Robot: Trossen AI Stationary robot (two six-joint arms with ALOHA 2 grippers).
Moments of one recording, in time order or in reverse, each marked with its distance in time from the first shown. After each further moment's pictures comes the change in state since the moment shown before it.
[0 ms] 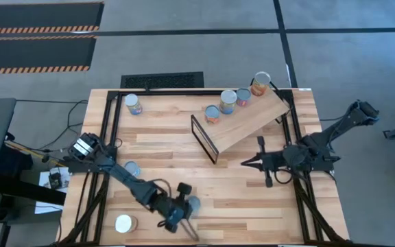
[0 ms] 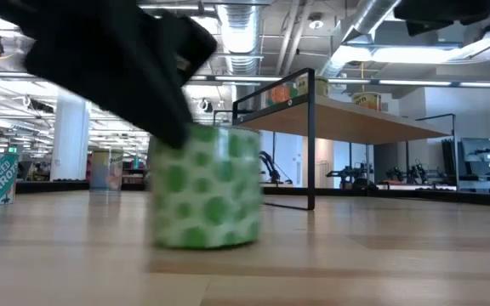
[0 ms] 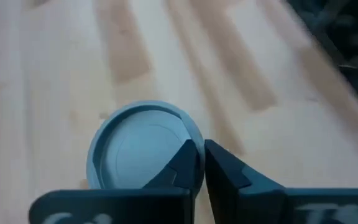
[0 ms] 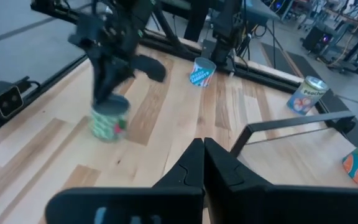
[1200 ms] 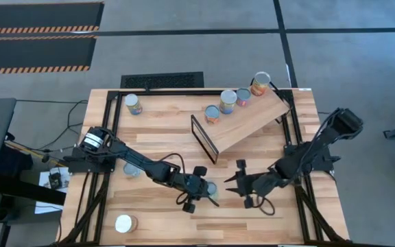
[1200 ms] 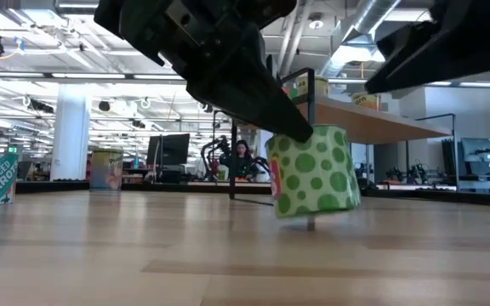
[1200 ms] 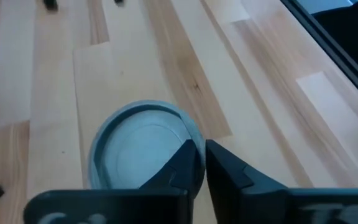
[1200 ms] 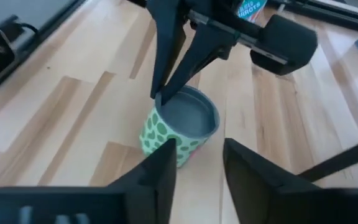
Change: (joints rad) left arm 0.250 0.042 -0.002 0.232 0.248 0.086; right arm 0.086 0.593 0.109 0.202 0.043 0.220
